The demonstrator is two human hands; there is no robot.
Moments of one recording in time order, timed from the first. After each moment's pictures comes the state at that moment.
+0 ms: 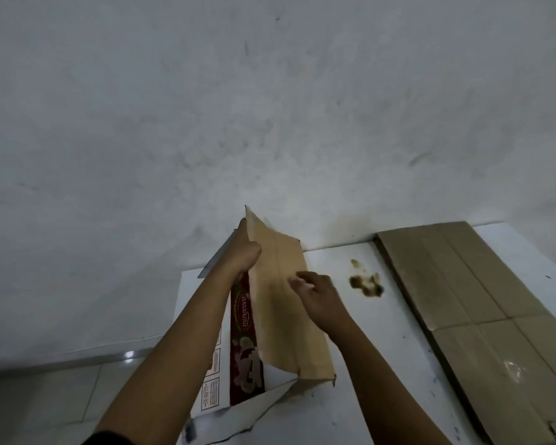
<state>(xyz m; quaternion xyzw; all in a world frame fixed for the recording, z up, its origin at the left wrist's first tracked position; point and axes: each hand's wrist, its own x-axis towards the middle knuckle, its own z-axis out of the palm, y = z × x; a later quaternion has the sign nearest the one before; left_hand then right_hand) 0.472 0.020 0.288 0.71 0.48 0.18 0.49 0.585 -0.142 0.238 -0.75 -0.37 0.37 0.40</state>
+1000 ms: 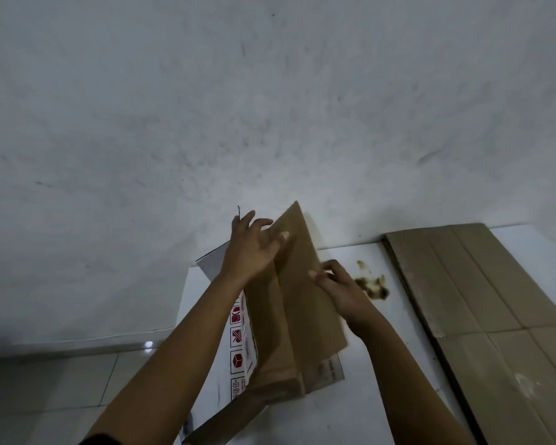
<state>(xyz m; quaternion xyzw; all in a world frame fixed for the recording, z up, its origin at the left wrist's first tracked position) 0.493 -0.003 0.280 0.82 0.48 0.22 0.22 0.642 -0.162 0.248 -0.61 -0.36 0.48 0.52</state>
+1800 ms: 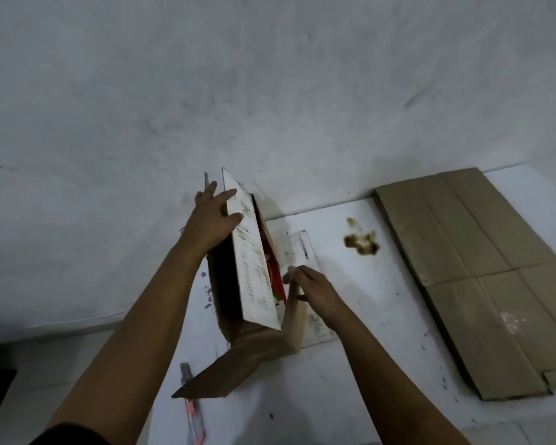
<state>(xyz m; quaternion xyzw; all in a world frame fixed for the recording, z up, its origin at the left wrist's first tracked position) 0.473 0.018 0.277 0.82 0.51 0.13 0.22 0.615 -0.174 0.161 -0.64 -0.31 0.51 0.48</state>
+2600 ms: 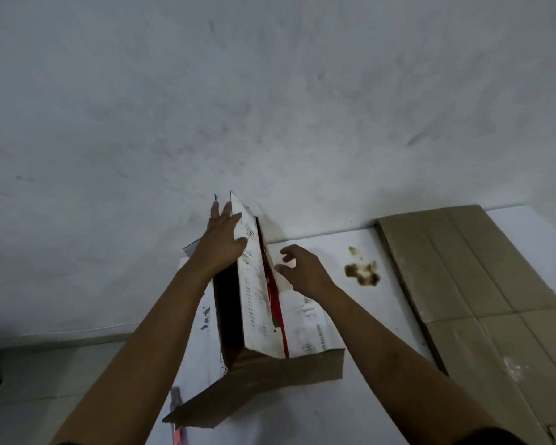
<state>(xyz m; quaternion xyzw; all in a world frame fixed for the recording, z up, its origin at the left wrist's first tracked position) 0.484 0.010 0.282 0.85 0.49 0.09 0.18 0.652 -0.091 0.183 -0.70 -0.49 0.36 0.38</state>
